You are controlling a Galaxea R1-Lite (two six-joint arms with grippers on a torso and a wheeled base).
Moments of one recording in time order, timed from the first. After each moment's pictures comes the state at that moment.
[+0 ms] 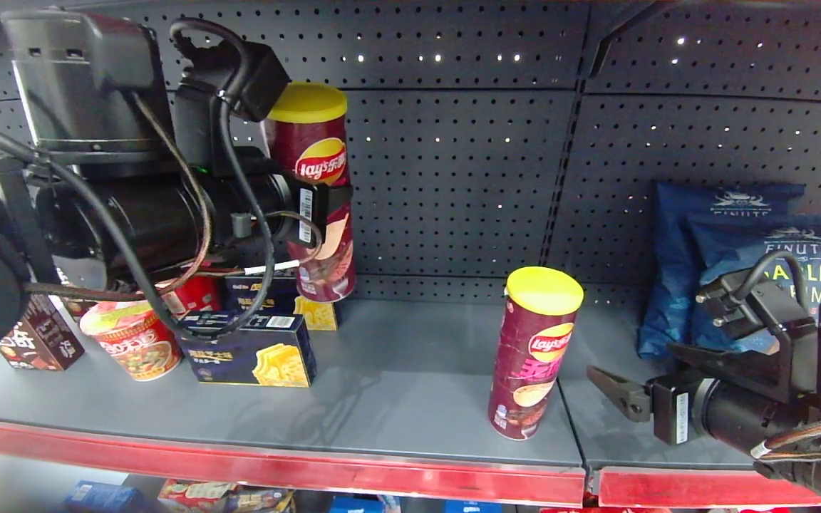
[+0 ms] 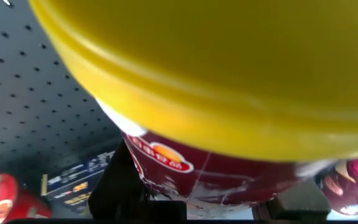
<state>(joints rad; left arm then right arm) -0.51 1.62 -1.19 -0.28 0.13 0.09 0.68 1.35 -0.53 -0.47 -0.39 0.11</state>
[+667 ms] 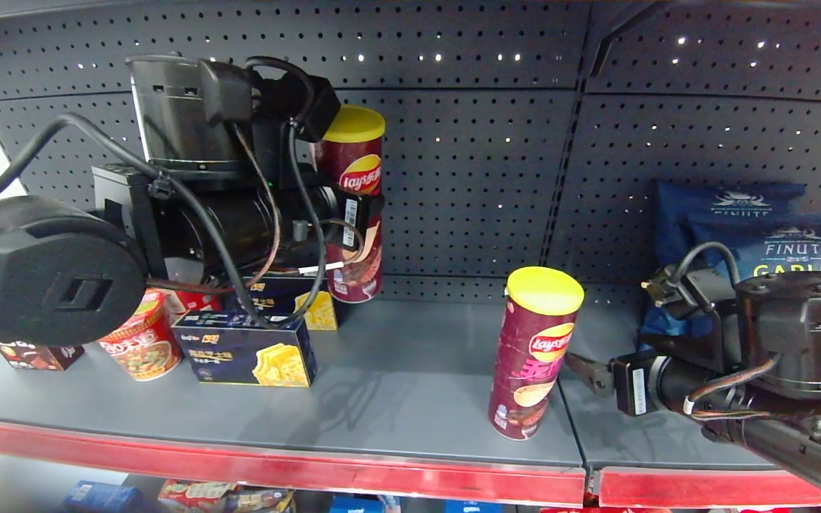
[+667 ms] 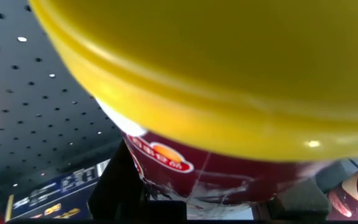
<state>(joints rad) -0.52 1.74 -1.25 -0.33 0.13 0.08 0.63 1.49 -0.62 -0.48 -0.37 0.10</state>
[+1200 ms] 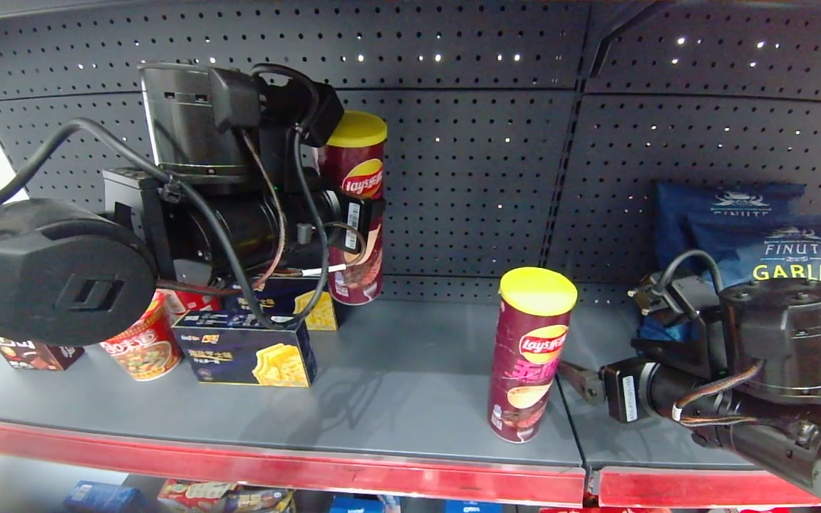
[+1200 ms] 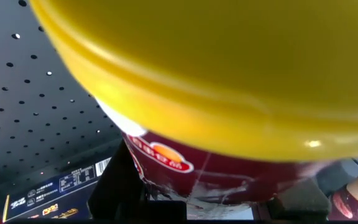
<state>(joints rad) -0.52 1.75 -1.25 -0.33 0.13 0.08 0.64 1.51 -0.61 -0.49 -0.36 0.09</state>
